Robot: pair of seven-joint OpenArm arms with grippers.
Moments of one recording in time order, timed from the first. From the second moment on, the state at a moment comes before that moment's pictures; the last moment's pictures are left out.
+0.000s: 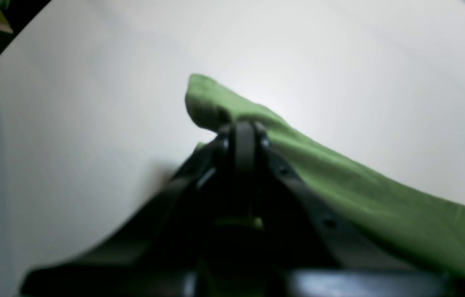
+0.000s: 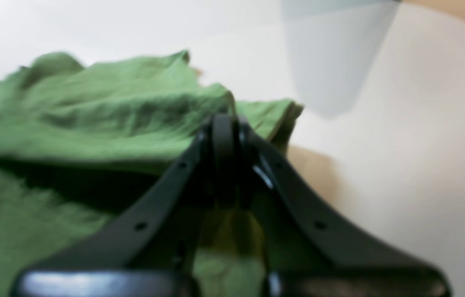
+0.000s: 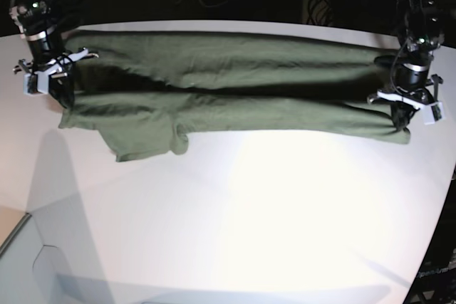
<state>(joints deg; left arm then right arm) 19.5 -19.4 -16.7 95.5 -31.4 -1.9 15.8 -22.5 2.2 37.1 101.1 7.1 39.2 -12.2</state>
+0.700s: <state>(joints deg) 23.5 -19.8 -16.7 95.6 -31.0 -1.9 15.8 -28.1 2.2 37.8 99.9 7.0 39.5 -11.9</state>
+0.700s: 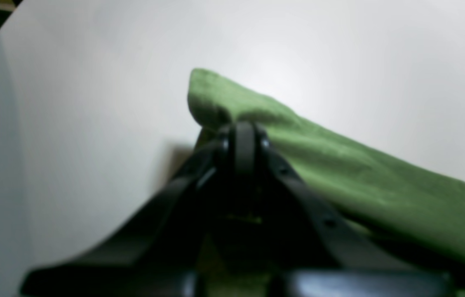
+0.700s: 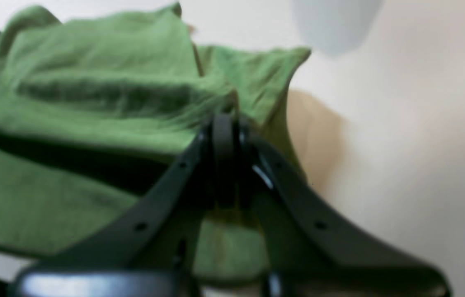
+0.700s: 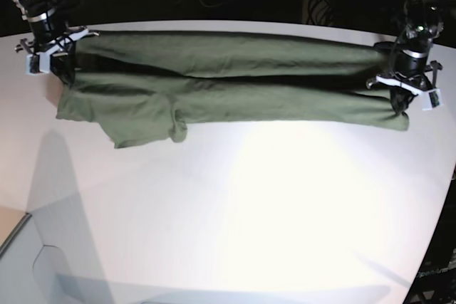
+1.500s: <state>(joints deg) 24.6 -19.5 -16.6 87.3 -31.3 -2.1 15.6 -29.1 2.6 36.3 93.5 7.0 39.4 -12.2</state>
